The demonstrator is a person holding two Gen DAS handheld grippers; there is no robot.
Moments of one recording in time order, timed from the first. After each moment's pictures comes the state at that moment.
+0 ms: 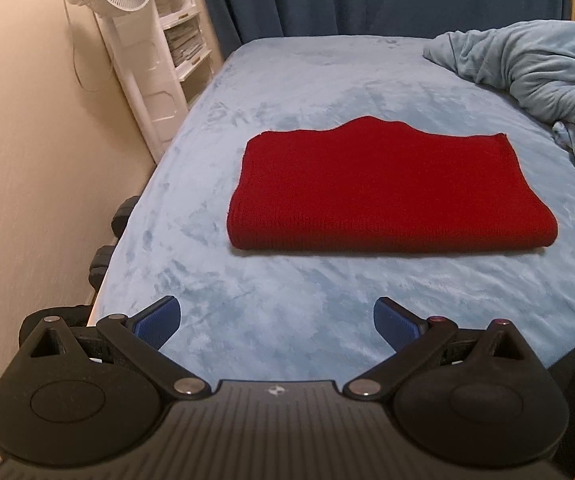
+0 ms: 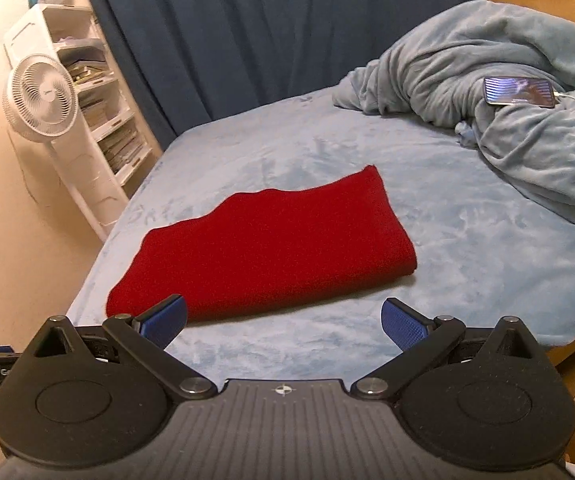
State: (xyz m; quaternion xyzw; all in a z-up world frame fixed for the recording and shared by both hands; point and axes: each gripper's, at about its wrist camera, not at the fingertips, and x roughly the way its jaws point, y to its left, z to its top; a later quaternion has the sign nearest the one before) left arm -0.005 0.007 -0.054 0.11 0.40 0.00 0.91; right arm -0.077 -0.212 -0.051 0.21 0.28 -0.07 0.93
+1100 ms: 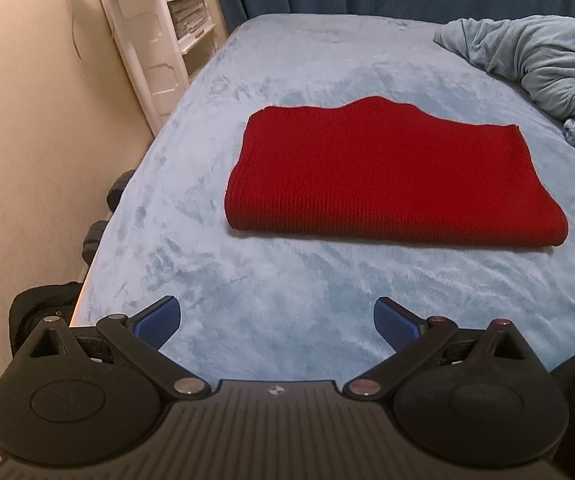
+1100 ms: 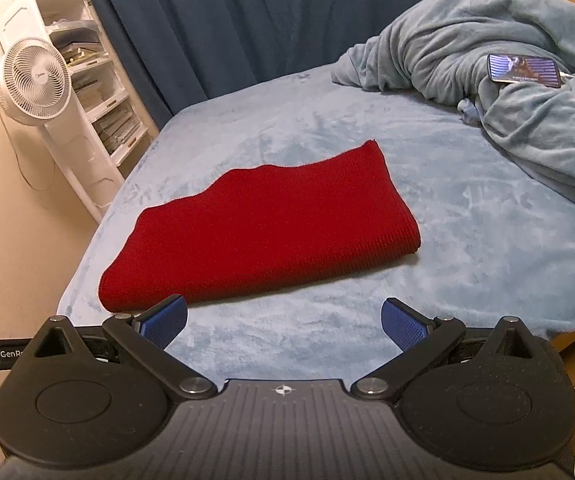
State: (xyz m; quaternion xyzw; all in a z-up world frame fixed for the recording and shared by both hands) left arm 0.019 0.014 -0.069 0.09 0.43 0.01 0.90; right arm -0.060 -0.212 -0.068 0.22 0.32 -0.07 0.92
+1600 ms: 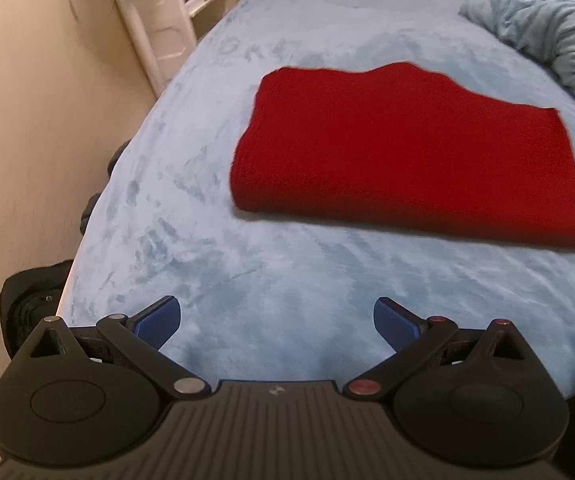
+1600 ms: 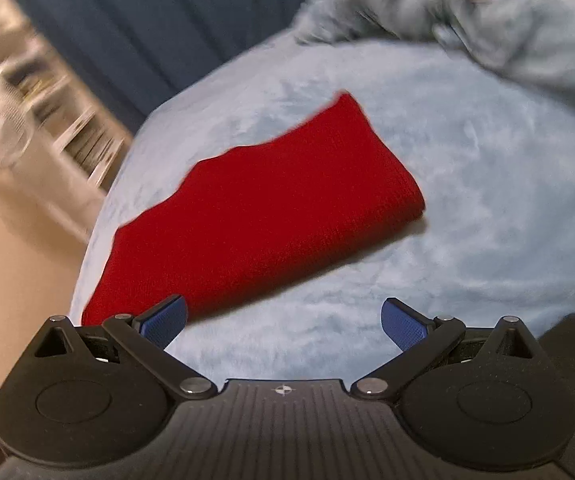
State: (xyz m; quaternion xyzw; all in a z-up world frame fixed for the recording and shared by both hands) left arm 0.079 0.028 -0.117 0.08 0.48 0.04 0.87; right arm 0.007 -0.269 -0.136 0.35 0.34 -0.09 0.87
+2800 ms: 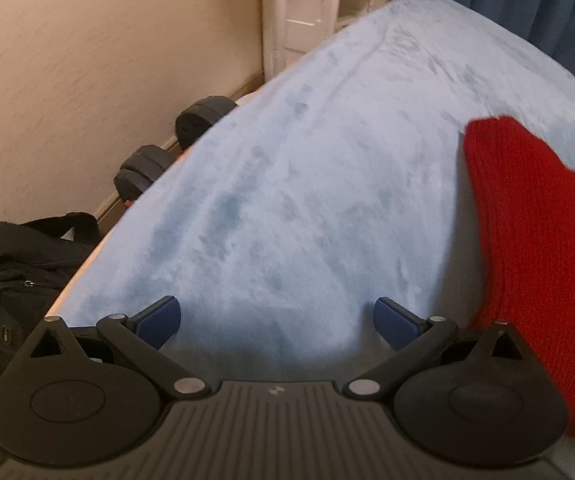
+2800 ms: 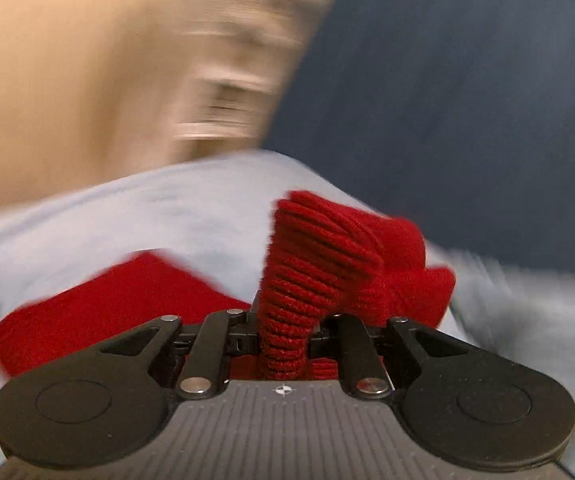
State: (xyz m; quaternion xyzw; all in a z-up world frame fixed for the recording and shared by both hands) left arm 0.223 0.183 -0.195 -0.08 0.47 0.18 0.86; right arm 0.214 -0.034 -0.091 -0.25 0.20 0.07 0.94
